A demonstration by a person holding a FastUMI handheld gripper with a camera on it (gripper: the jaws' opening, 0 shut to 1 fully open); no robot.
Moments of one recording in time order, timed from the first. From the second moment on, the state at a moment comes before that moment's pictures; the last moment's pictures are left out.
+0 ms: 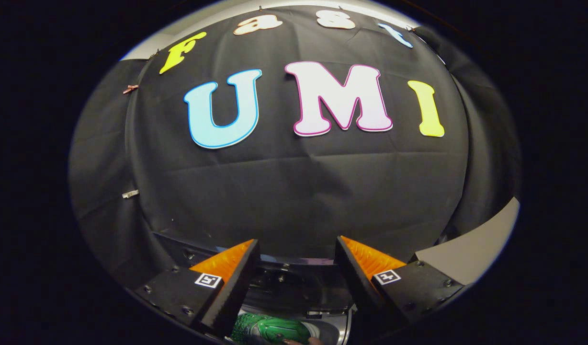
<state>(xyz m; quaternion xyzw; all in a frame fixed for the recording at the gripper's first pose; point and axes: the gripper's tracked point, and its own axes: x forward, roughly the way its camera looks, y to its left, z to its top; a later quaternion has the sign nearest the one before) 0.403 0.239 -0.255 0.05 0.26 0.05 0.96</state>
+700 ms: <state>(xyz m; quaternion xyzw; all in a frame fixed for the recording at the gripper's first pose) 0.367 0.238 -0.247 0.02 0.29 0.05 0.95</state>
